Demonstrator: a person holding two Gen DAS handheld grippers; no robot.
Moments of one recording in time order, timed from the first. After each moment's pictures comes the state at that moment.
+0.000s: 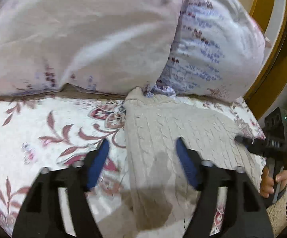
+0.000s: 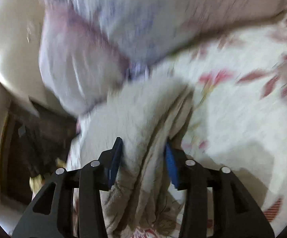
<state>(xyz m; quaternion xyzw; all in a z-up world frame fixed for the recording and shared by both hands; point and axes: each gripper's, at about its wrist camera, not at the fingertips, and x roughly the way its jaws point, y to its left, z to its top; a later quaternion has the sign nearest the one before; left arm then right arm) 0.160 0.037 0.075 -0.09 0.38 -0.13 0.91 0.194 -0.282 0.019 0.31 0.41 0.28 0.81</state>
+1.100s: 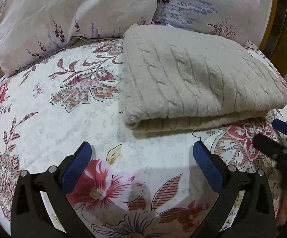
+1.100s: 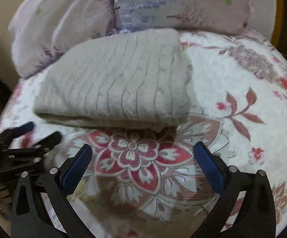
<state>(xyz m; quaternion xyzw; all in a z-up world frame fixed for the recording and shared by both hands) 0.068 0.012 0.012 0.04 0.46 -0.06 0.88 0.069 -0.178 -0.005 0.06 0.43 0.04 0.90</state>
